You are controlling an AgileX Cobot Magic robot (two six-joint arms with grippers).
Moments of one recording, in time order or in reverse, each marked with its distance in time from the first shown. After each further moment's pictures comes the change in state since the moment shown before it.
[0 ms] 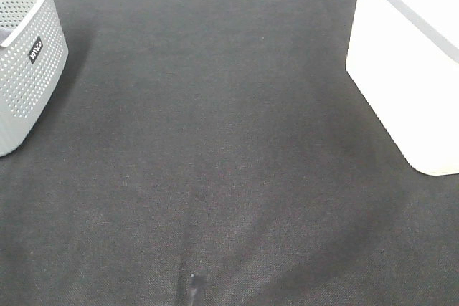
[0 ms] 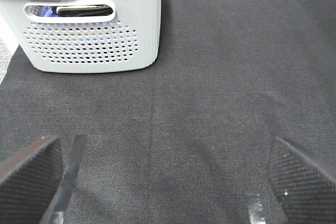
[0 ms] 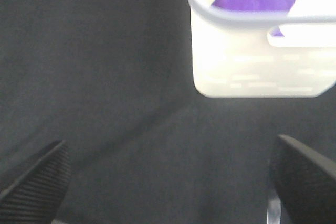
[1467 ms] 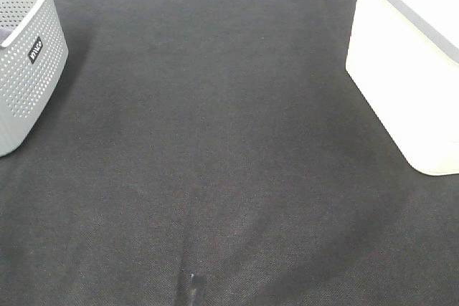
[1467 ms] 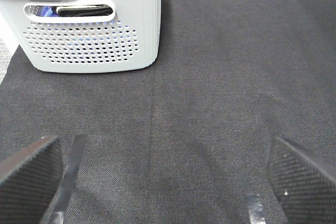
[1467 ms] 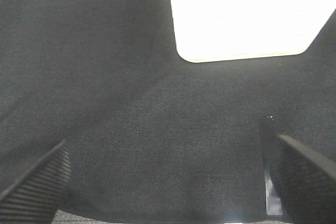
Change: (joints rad) left arm 0.000 0.000 0.000 0.000 0.000 0.000; right arm -0.129 -0.471 0.255 0.040 0.112 -0.045
